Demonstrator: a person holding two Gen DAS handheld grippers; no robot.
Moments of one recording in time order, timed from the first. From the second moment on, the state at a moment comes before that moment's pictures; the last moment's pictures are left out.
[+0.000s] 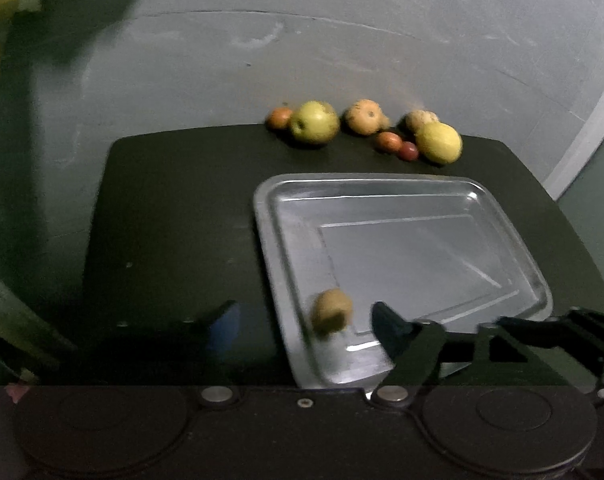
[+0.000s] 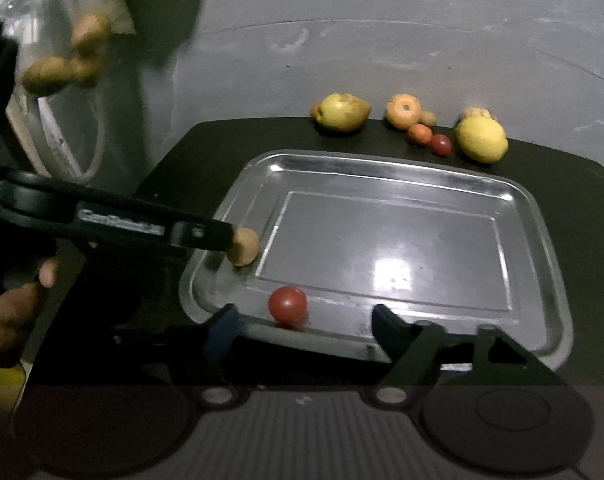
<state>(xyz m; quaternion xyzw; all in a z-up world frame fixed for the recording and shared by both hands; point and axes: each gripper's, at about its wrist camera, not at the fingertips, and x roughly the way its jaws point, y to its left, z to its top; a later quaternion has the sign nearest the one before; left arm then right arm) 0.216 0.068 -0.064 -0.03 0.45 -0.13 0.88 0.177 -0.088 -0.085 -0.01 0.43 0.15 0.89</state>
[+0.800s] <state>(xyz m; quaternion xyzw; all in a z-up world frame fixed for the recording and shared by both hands) 0.240 0.088 -0.081 -0.01 0.48 0.00 0.88 0.187 -0.124 -0.087 -0.03 0.47 0.02 0.88</state>
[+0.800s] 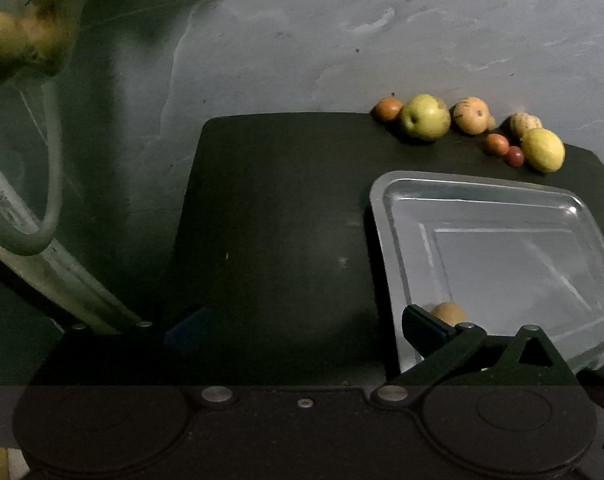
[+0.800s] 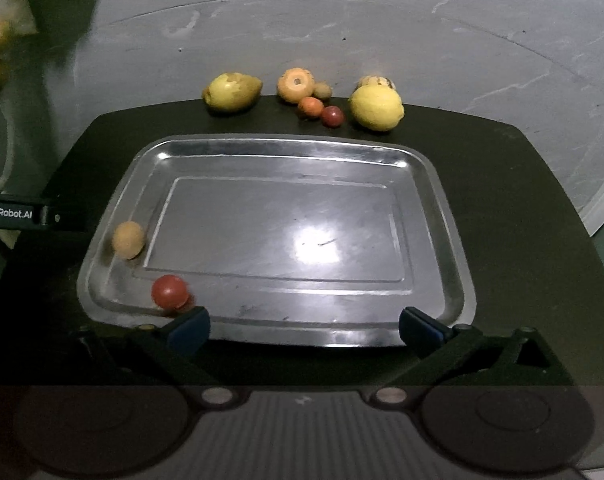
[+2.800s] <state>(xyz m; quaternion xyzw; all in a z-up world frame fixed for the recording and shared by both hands) 0.425 -0.002 -0.077 -0.03 0.43 -0.06 0.90 0.369 -0.127 -0.102 -0.18 0.32 0.19 0.91</state>
